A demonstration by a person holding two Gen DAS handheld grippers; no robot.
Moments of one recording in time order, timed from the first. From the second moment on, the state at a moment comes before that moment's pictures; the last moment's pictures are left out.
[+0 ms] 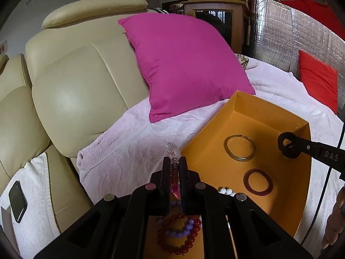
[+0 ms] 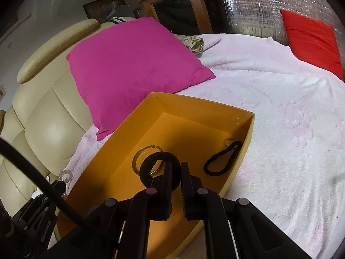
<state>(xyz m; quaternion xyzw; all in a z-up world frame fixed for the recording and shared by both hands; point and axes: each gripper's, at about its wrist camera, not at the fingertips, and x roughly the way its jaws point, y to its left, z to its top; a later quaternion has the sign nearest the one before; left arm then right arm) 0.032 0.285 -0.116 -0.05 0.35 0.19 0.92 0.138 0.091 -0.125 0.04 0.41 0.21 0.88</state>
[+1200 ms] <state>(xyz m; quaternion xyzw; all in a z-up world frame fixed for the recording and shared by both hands) 0.049 0.282 -0.138 -0.04 0.42 0.18 0.89 0.149 0.089 -0.135 0.06 0.43 0.19 0.88</state>
